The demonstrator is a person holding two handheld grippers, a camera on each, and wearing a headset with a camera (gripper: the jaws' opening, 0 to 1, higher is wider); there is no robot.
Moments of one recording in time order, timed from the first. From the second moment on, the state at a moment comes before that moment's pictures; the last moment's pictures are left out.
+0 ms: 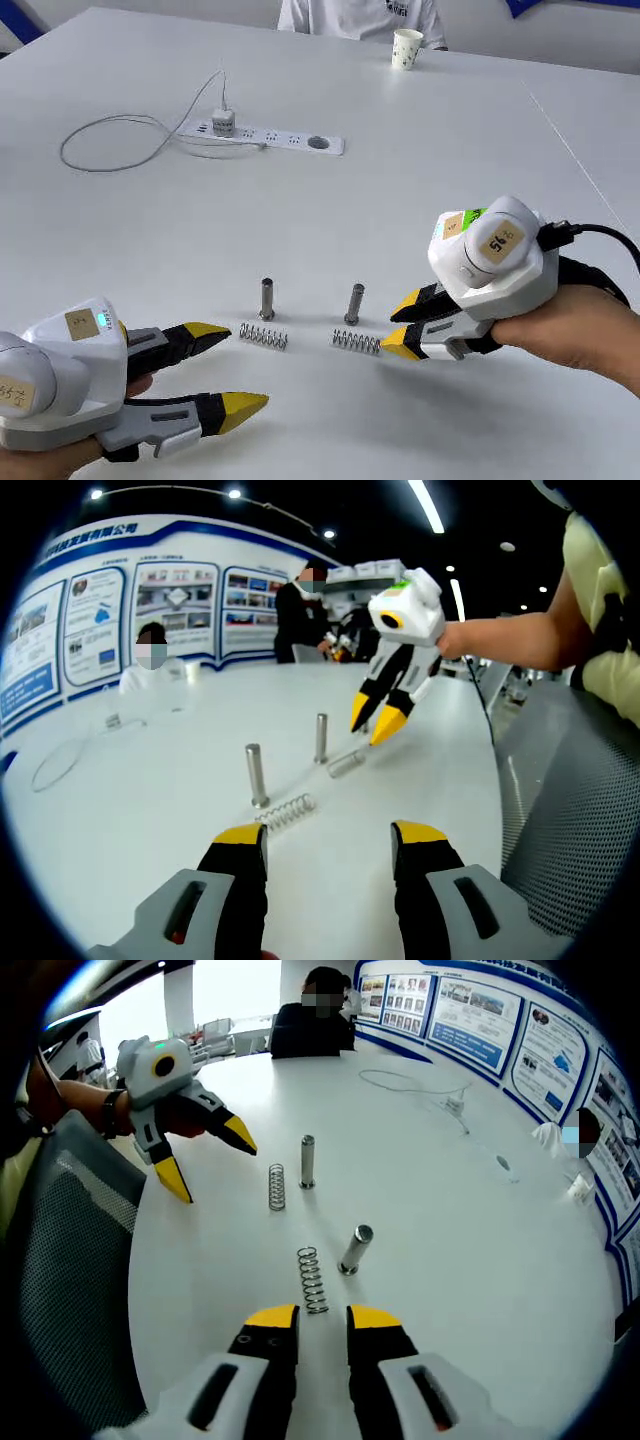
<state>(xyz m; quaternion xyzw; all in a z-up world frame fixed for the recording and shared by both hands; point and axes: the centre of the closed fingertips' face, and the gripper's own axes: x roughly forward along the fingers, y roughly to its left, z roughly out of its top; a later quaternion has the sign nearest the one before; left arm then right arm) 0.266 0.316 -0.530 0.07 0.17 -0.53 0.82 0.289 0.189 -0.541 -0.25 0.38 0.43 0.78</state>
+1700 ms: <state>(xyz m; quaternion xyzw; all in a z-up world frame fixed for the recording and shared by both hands) 0.265 0.324 -0.536 0.07 0.17 -0.53 0.83 0.298 0.240 -0.567 -0.34 0.37 0.48 0.71</state>
